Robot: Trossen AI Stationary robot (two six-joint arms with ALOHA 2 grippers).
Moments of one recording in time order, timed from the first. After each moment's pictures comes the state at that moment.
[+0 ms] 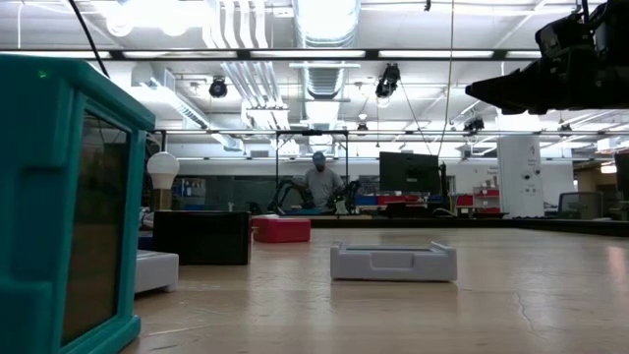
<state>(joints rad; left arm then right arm) -0.93 1.32 0.74 -0.85 0.10 -2.56 -0.29 0.31 0.01 0.37 -0.13 -0.19</state>
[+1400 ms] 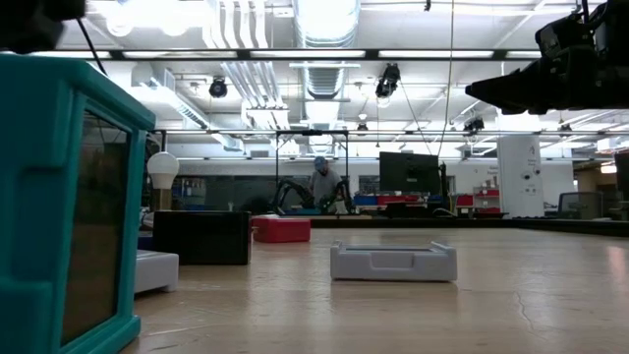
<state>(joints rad) -0.66 1.28 0.98 -1.14 0.00 -2.14 -0.29 0.31 0.01 0.37 -0.13 -0.19</state>
